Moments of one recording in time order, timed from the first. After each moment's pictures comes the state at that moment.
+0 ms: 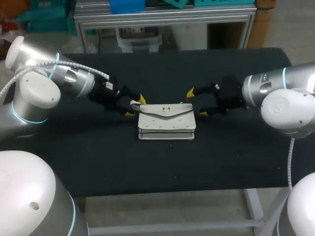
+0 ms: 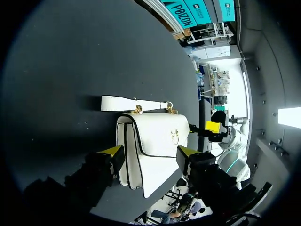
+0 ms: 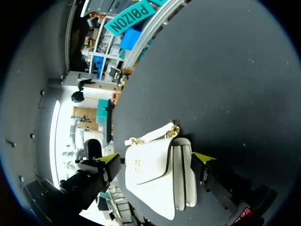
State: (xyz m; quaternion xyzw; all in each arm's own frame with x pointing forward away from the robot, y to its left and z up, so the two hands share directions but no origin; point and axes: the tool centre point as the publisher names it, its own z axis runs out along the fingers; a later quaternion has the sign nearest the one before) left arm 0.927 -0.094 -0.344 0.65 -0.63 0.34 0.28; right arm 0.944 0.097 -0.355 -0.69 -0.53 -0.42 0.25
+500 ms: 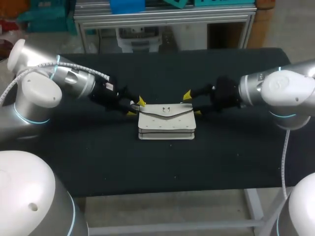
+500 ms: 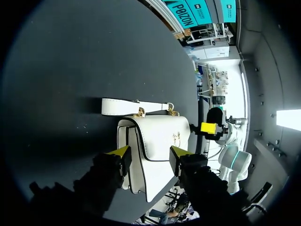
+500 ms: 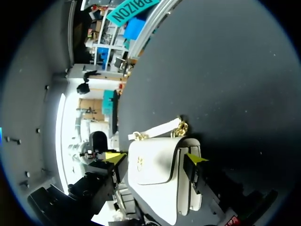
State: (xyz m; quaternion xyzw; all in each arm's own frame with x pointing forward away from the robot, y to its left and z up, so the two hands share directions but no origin) left arm 0.932 -0.095 -0.352 0.64 -0.62 0.34 0.29; right arm 0.947 0.114 -0.362 -0.66 -0.55 -0.41 0.30
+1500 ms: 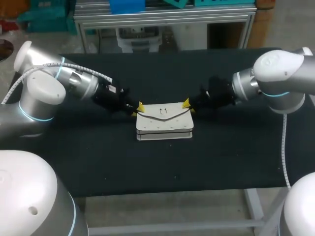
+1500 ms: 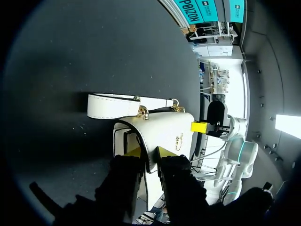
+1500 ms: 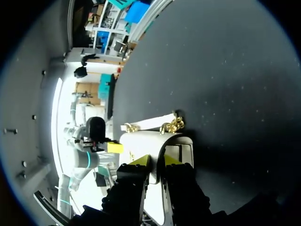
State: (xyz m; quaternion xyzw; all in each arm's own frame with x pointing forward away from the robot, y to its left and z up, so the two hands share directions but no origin) left arm 0.931 -0.102 -0.370 0.65 -0.61 0.32 0.32; right arm 0.946 0.125 -0.380 -0.63 -0.60 -0.37 0.32
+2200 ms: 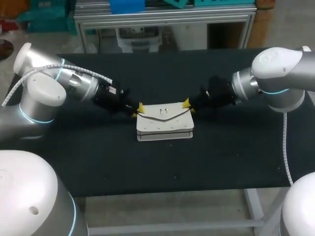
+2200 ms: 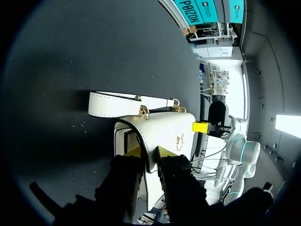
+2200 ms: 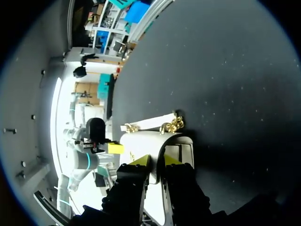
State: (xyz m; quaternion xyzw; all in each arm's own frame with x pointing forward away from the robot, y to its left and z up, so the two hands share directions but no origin) left arm 0.928 -0.104 -0.371 0.65 -0.61 0.32 0.32; right arm 0.945 0.125 -0.379 -0.63 -0.60 -0.37 0.31
